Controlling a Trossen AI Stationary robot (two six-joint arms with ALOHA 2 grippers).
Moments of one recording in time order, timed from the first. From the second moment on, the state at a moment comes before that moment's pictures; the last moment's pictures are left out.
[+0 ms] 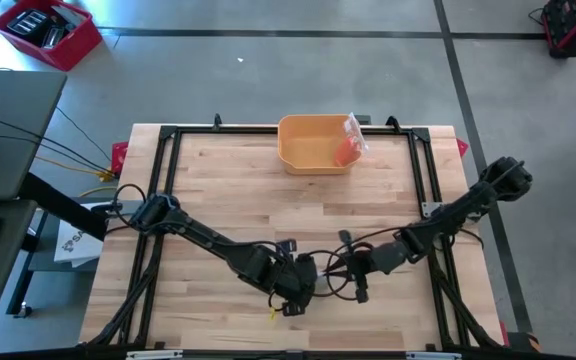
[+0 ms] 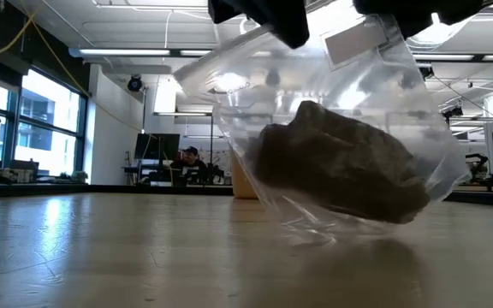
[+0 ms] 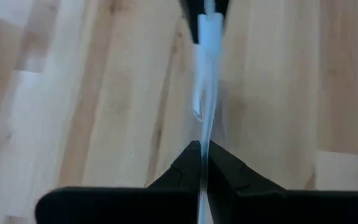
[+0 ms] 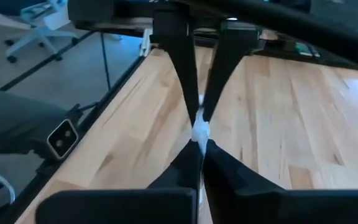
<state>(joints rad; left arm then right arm) -0.45 2.11 1.93 -0.92 -0.34 -0.49 0.55 1.41 0.67 0.35 0.29 0.07</state>
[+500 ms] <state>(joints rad) -0.55 2.11 1.62 -0.12 -0.86 -0.27 0.76 1.32 0.67 0.17 0.64 0.26</state>
